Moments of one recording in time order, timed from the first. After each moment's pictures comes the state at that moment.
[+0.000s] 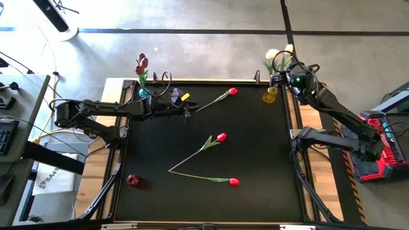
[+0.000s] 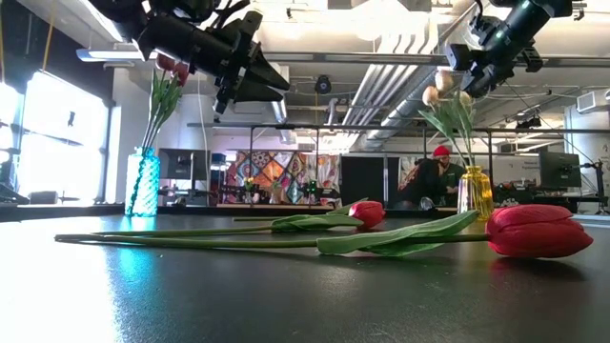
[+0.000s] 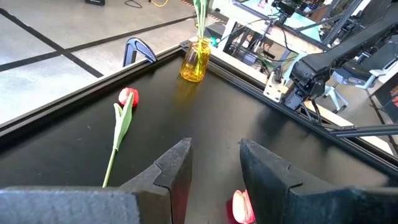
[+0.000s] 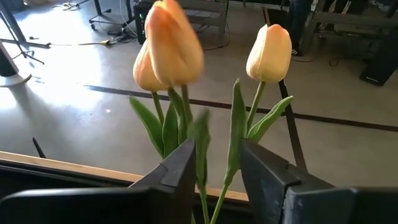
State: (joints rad) left arm 0.25 1.32 0.75 0.25 -0.09 -0.36; right arm -0.78 0.84 0.85 -0.43 0.59 0.20
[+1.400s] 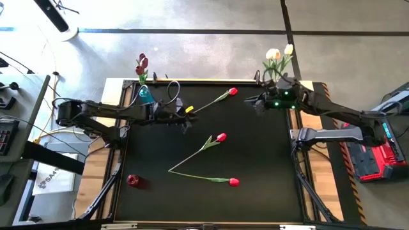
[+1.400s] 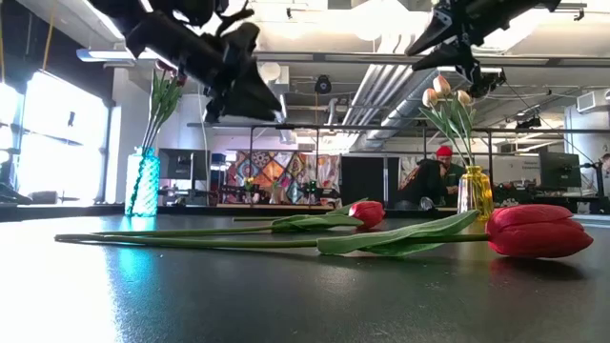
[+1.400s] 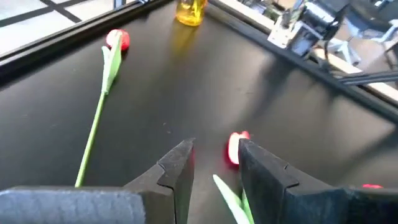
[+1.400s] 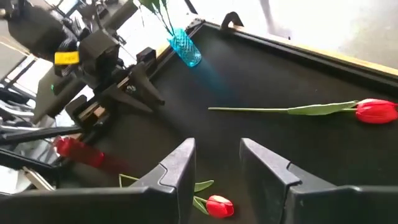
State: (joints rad) left arm 0.16 1.34 0.75 0.09 -0.12 -0.40; right arm -0.42 0.91 0.89 -0.45 -0.12 0.54
